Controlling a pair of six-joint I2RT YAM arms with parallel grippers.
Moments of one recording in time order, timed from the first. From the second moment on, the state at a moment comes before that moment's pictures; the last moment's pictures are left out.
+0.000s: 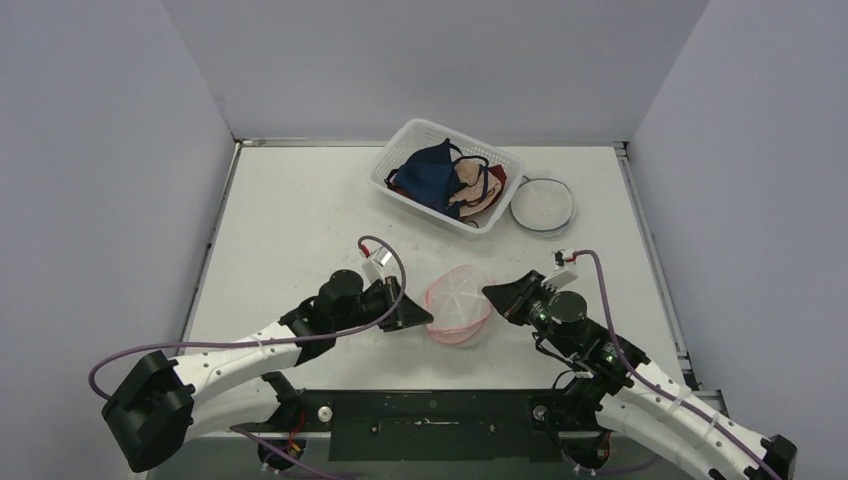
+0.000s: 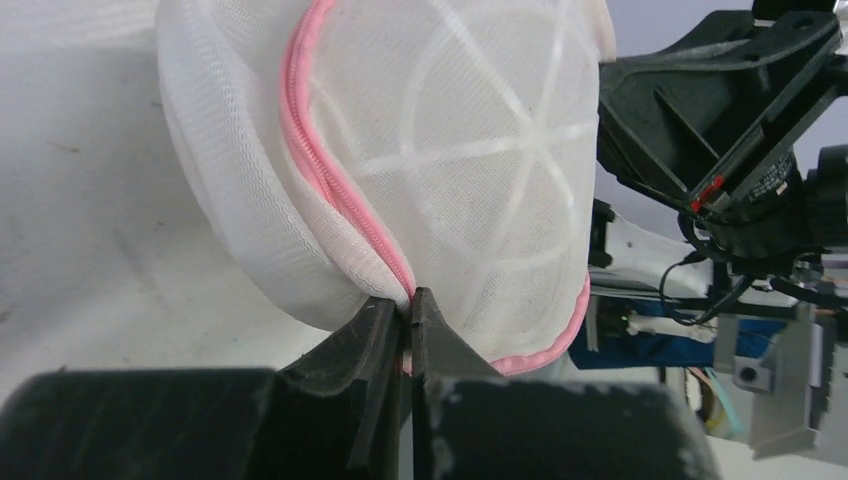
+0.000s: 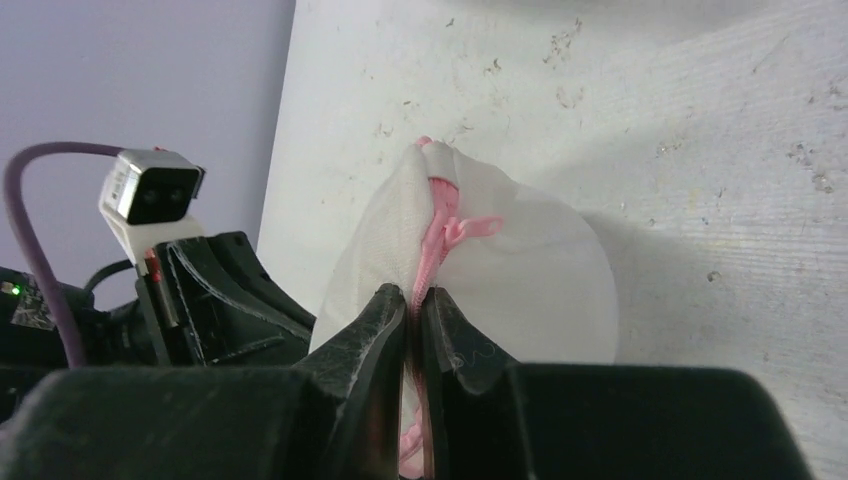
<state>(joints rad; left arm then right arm) -0.82 1.04 0.44 0.22 0.31 -1.03 0.81 0.54 0.38 -0.16 0.20 1.00</state>
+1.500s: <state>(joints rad) -0.96 1.05 0.43 0.00 -0.06 -0.89 1.02 0.84 0.10 0.15 0.35 1.03</state>
